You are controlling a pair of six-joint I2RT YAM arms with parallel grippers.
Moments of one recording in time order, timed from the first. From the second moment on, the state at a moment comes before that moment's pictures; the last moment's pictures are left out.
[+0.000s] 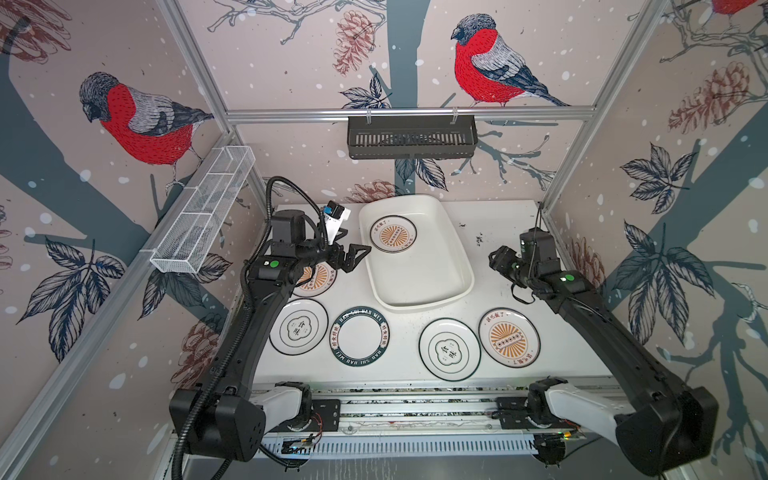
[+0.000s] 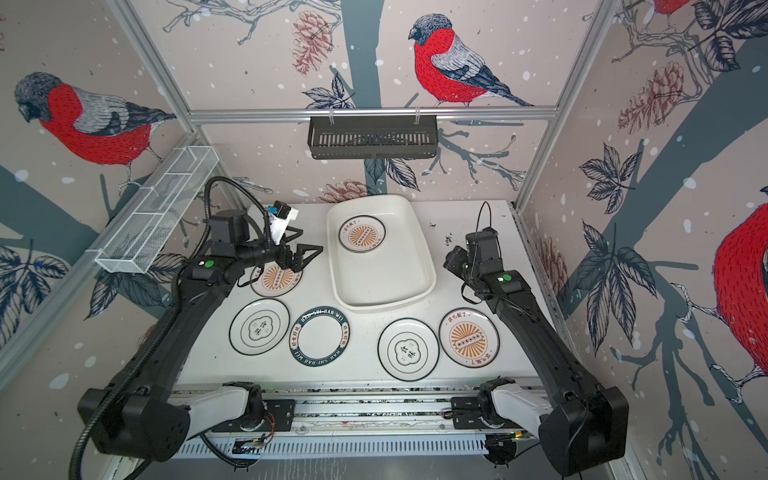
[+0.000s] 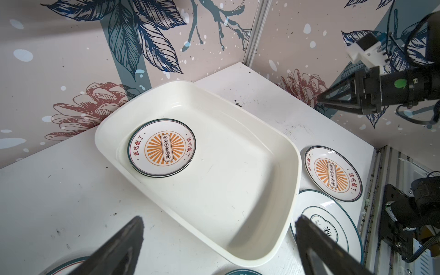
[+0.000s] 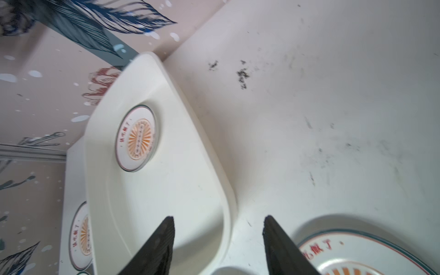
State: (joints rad) left arm -0.13 1.21 1.18 -0.49 0.71 0.20; right arm 0.25 1.10 0.95 -0.59 0.02 0.74
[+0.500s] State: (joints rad) left arm -0.19 1.28 1.20 -0.47 0.74 0.19; right arm 0.17 0.91 0.82 -1.04 -0.11 0.84
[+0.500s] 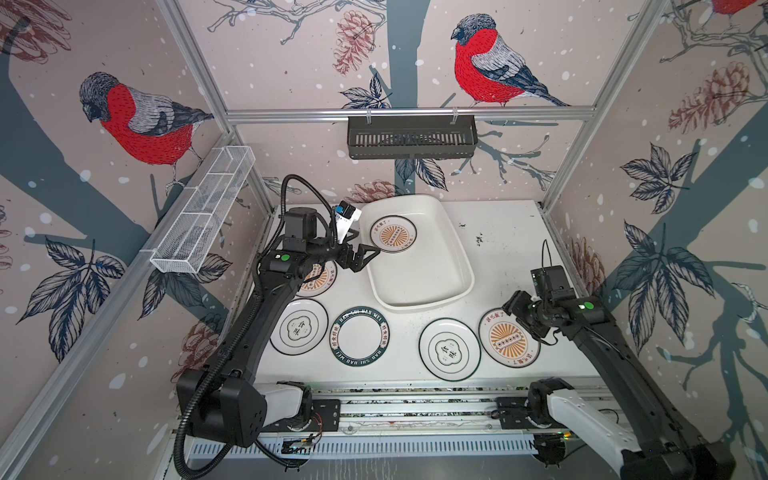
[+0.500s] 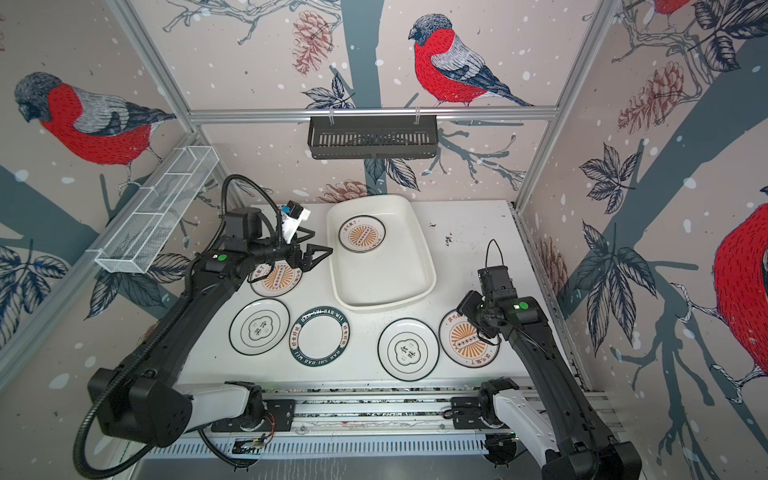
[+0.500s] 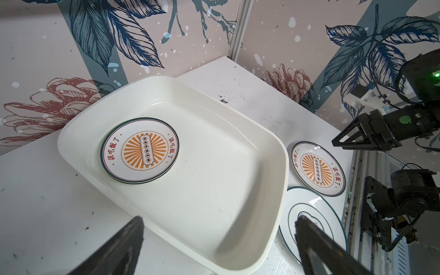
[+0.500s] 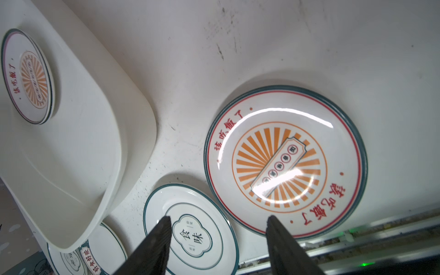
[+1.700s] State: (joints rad) left arm -0.21 1.31 1.17 -0.44 0.76 0.21; right arm 0.22 1.10 0.55 -1.09 -0.40 0.81
